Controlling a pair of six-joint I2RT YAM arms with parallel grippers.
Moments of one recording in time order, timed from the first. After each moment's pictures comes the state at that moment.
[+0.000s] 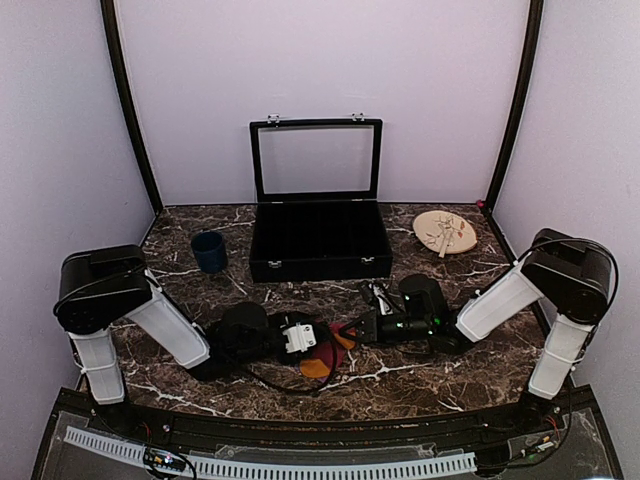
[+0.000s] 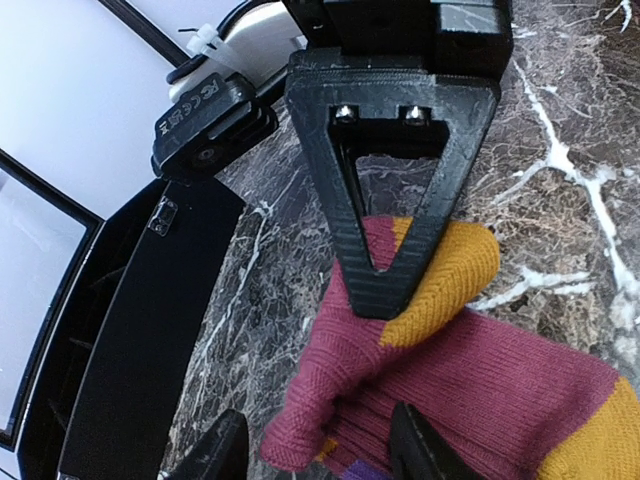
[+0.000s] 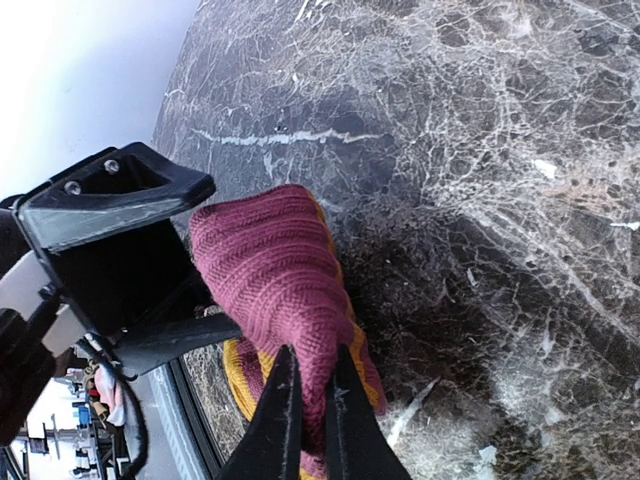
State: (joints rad) left arm -1.05 1.89 0.55 1.02 -0.08 0.67; right arm 0.86 1.78 0.56 0.72 -0.42 0.84
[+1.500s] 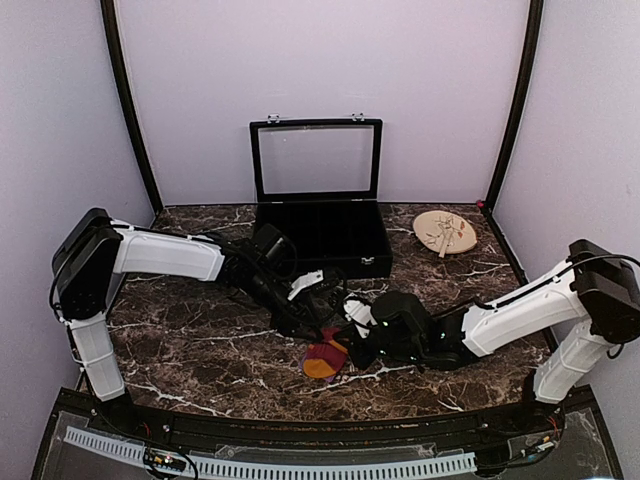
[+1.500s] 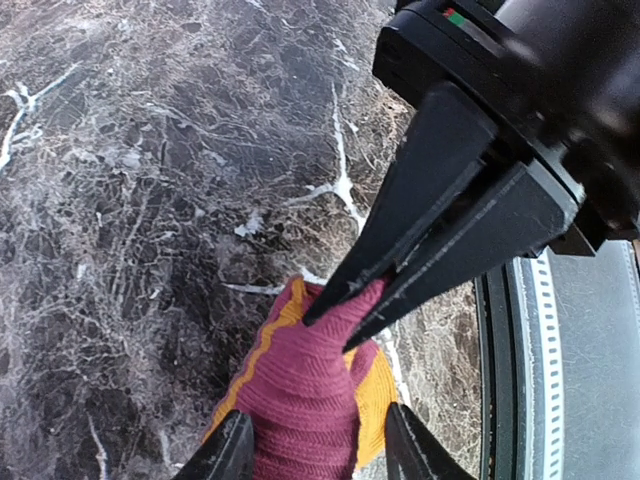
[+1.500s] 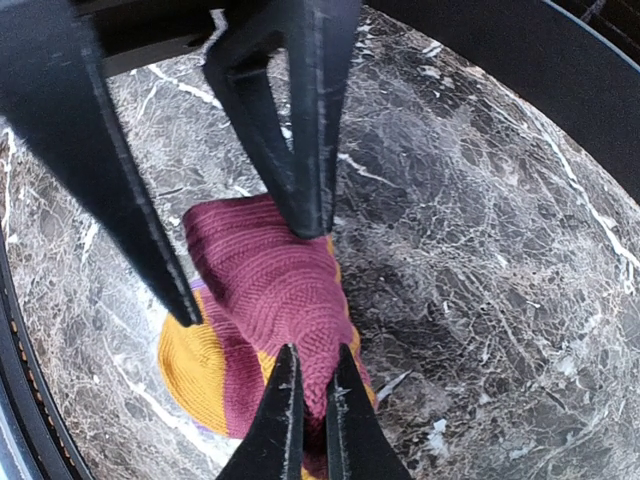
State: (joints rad) left arm -0.79 1.86 1.20 -0.39 0.76 0.36; right arm 1.17 1.59 0.67 0.33 0.17 0.24
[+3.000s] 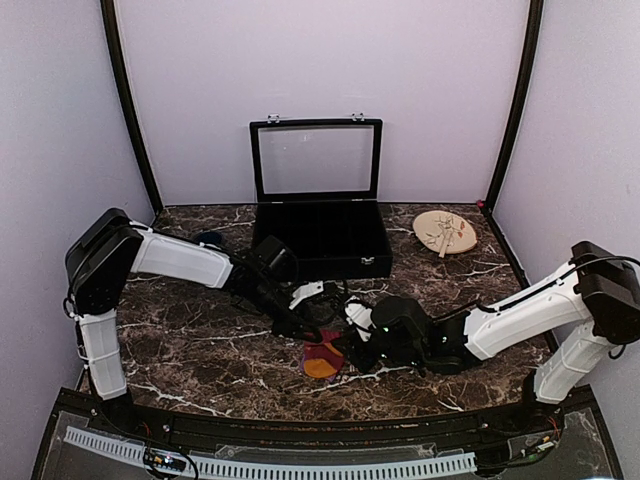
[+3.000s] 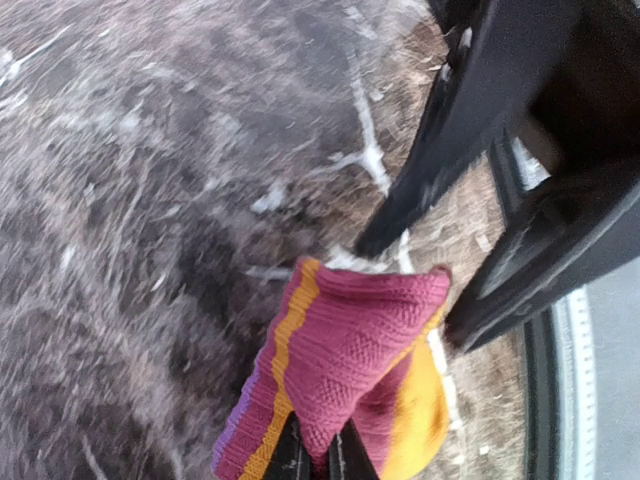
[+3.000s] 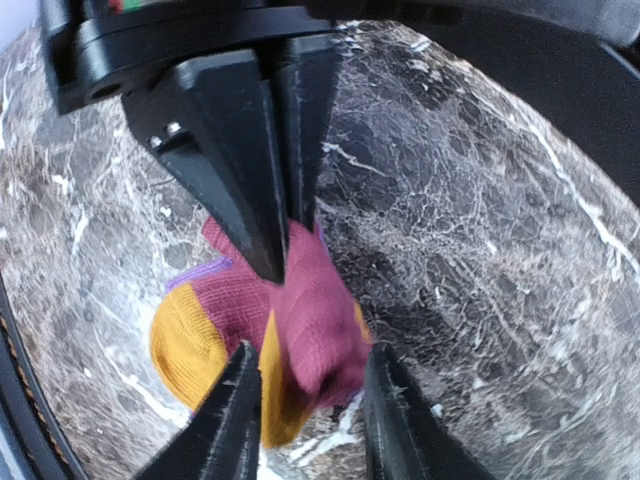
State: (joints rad) left arm -0.78 1.96 1.20 -0.35 0.78 0.42; right arm 1.20 1.57 0.65 0.32 0.24 0.24
